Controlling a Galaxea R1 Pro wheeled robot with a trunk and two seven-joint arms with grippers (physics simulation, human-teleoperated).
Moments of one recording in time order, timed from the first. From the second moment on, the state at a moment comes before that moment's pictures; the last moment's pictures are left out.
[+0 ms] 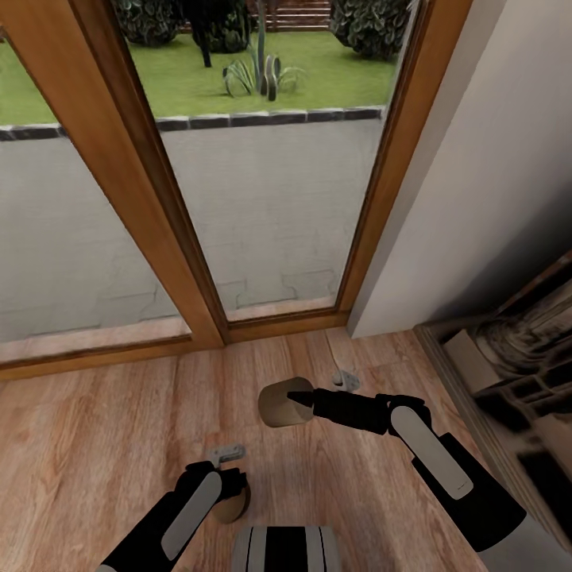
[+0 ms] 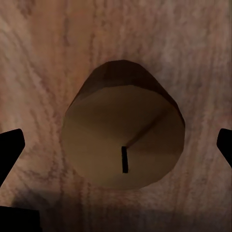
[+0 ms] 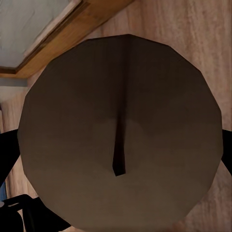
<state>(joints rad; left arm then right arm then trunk) -0.42 0.01 -0.47 -1.02 0.84 0.64 0.67 -0.55 -0.22 0.49 -1.45 -1.24 0.76 -0.16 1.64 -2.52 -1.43</state>
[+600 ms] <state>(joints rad) -0.42 0.01 -0.47 -1.02 0.84 0.62 0.67 -0.55 -0.22 0.49 -1.46 -1.25 0.76 -0.15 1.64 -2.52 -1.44</state>
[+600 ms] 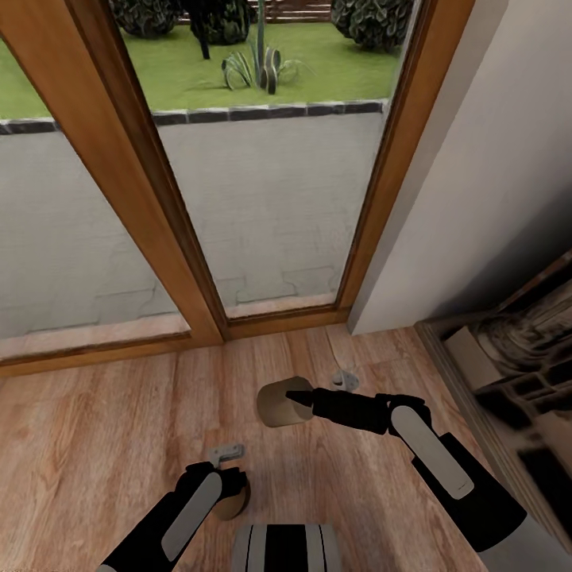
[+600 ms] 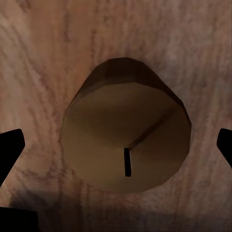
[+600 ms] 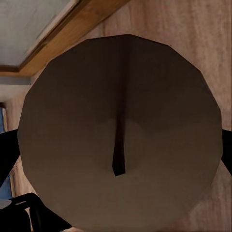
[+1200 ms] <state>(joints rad) -0.42 0.01 -0.47 -1.02 0.84 0.62 0.67 -0.55 -0.25 0.50 -1.46 -1.25 0.77 0.19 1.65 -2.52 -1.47</state>
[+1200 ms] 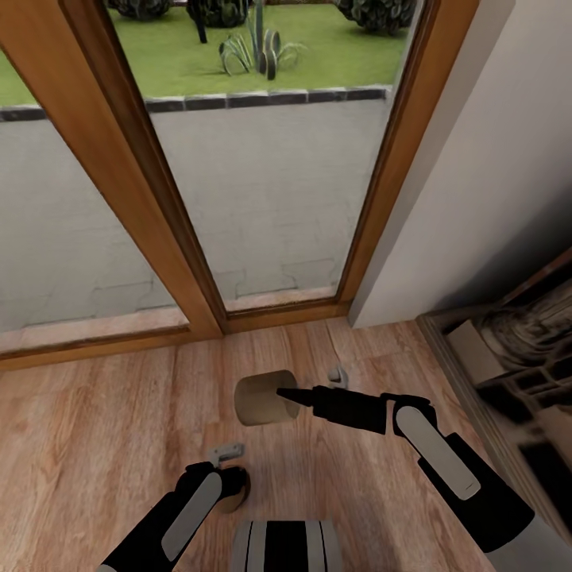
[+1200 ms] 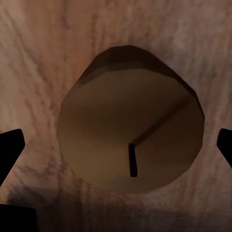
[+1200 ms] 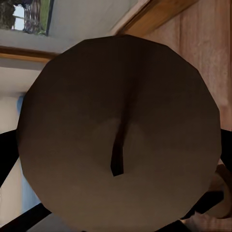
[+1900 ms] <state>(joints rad) -0.42 0.02 -0.53 -1.02 0.84 0.56 0.67 -0.55 -0.25 0.50 -1.46 -1.25 0.77 0.19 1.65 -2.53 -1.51</state>
